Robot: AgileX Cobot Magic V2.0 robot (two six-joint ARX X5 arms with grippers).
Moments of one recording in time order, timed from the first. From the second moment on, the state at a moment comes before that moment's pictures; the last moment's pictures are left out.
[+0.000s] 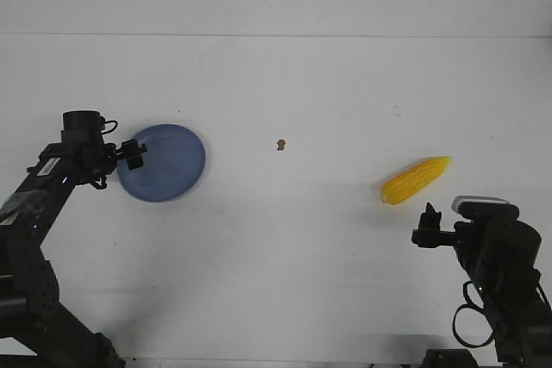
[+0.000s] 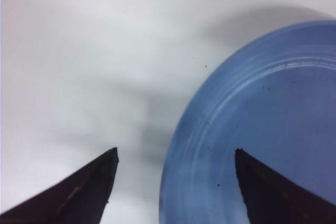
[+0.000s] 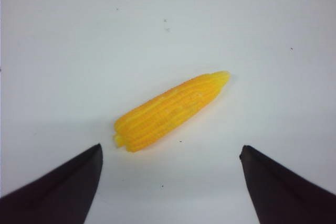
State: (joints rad) left arm 0.14 1.73 1.24 -0.42 0.02 -0.19; right arm 0.01 0.67 0.83 -0.70 0.00 0.10
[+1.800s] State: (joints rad) left arm -0.19 1.34 1.05 -0.49 0.44 -0.22; right arm 0.01 0.67 0.83 -0.70 0.00 0.10
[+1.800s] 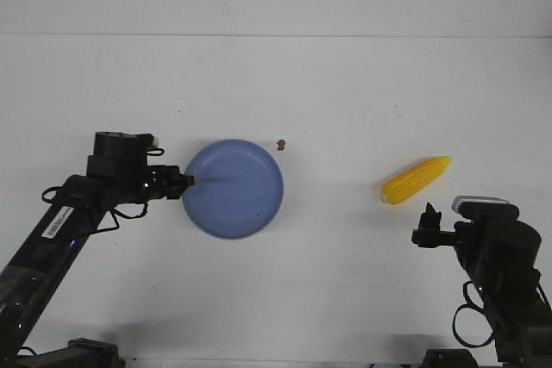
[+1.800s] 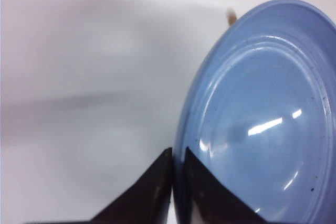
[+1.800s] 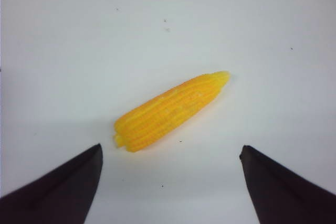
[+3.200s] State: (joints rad) left arm -0.48 1.50 0.84 -0.19 0.44 -0.37; right arm 0.01 0.67 0.83 -0.70 0.00 0.10
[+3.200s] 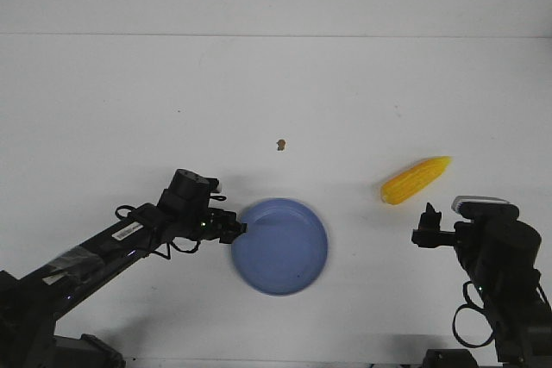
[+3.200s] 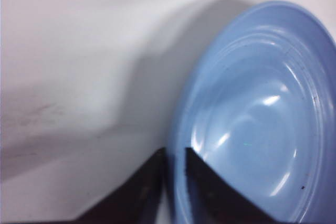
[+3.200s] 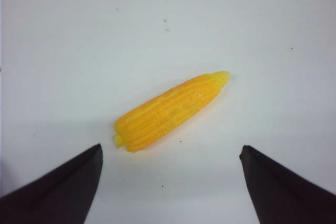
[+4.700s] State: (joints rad) left arm -0.18 1.02 0.84 -0.30 0.05 0.00; right arm 0.01 0.76 0.83 -0.62 0.00 0.15
